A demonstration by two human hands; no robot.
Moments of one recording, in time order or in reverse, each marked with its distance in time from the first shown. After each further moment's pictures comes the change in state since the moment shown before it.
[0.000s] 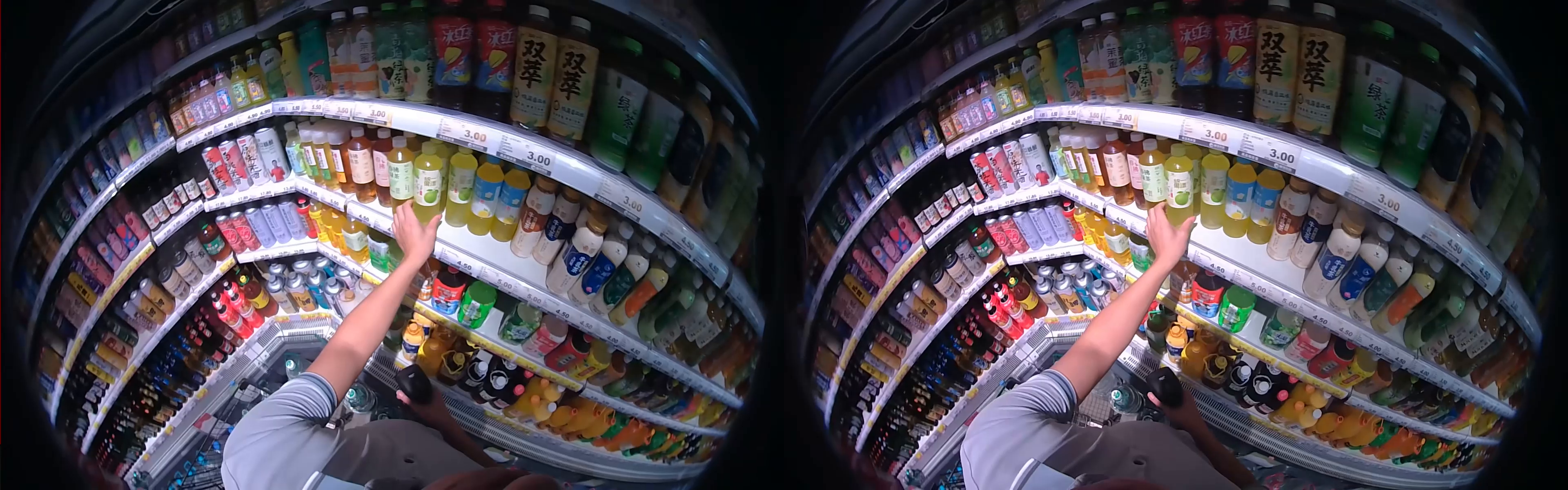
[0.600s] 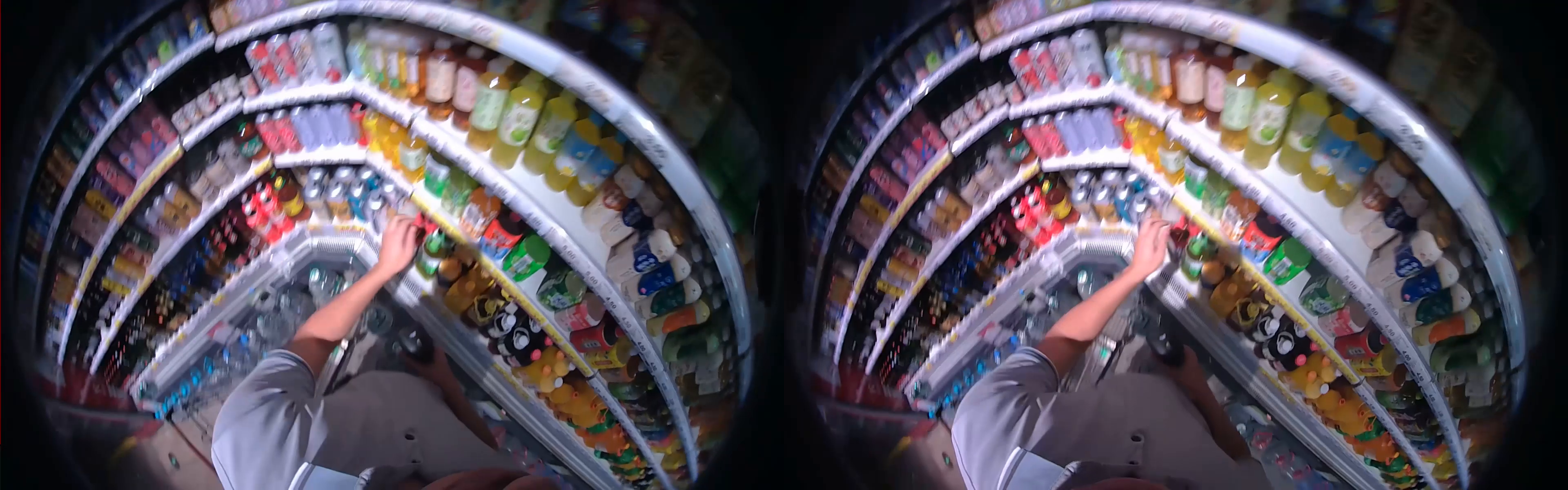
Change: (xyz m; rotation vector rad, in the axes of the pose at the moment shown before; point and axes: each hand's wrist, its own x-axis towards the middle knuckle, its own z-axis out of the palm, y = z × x) left_hand -0.138 -0.165 -0.163 -0.090 -0.314 -0.022; right_hand 0.005 0.066 0.049 -0.130 -0.124 -0.101
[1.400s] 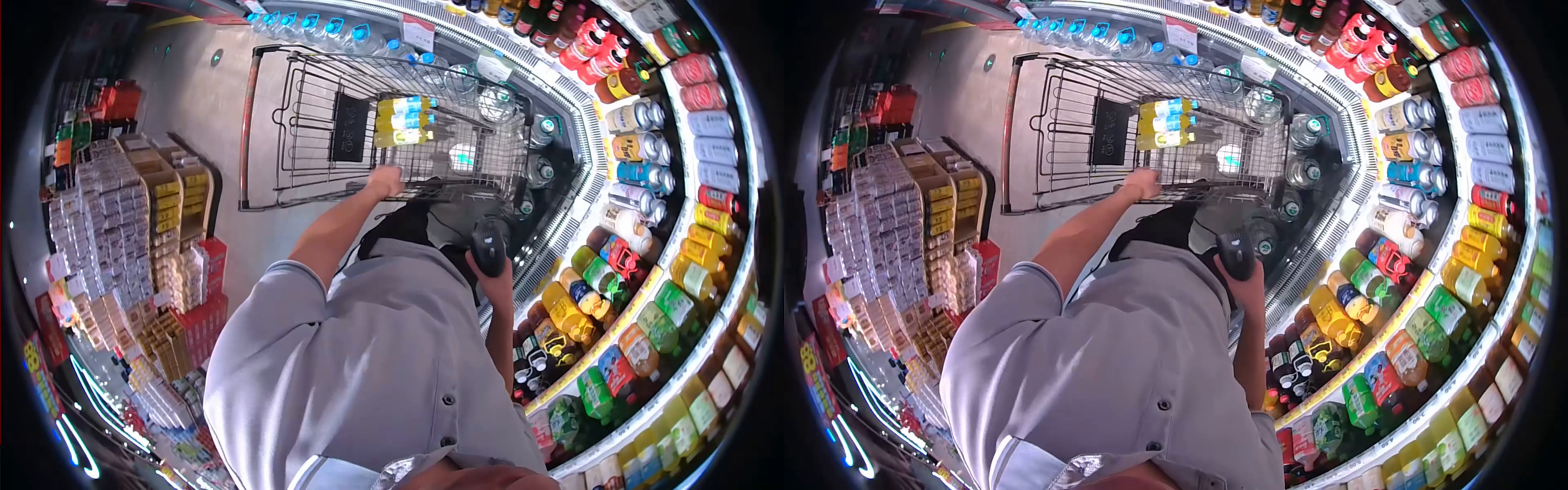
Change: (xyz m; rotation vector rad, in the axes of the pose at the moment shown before) left_hand -0.564 -0.065 -0.337 0.492 -0.411 -1.745; right_hand 0.035 -0.056 0.230 -0.336 -0.992 0.218
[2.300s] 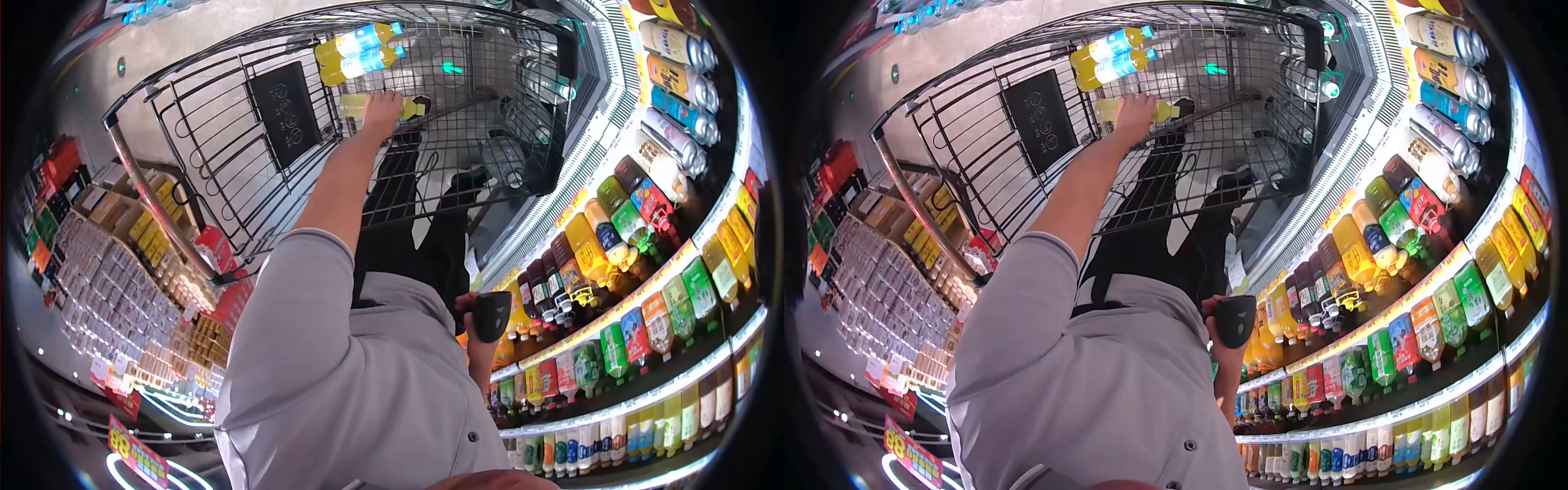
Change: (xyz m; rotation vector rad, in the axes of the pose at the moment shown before) left_hand 0.209 -0.022 0.096 0.237 0.214 0.360; right_hand -0.035 -0.003 0.086 0.372 0.222 0.449
